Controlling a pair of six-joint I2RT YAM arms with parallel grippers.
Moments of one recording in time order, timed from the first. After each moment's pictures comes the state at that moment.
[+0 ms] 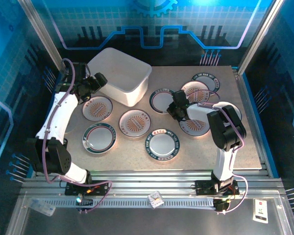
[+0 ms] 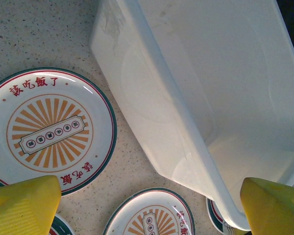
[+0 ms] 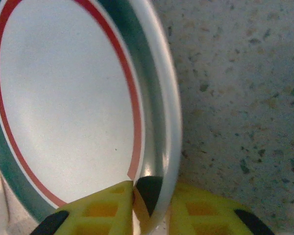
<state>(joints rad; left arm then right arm) 0.01 1.51 1.44 -0.74 0.08 -0.71 0.40 1.92 1.12 -0.16 0.01 1.17</state>
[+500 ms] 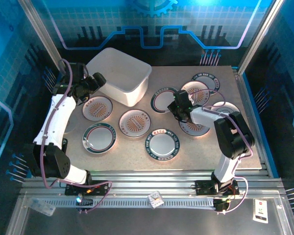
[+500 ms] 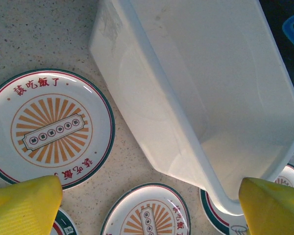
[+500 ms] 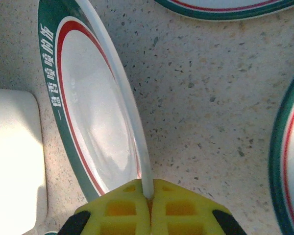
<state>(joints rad) 0.01 1.46 1.44 -0.76 0.08 -0.69 0.42 1.76 1.02 -0.09 0.11 1.19</state>
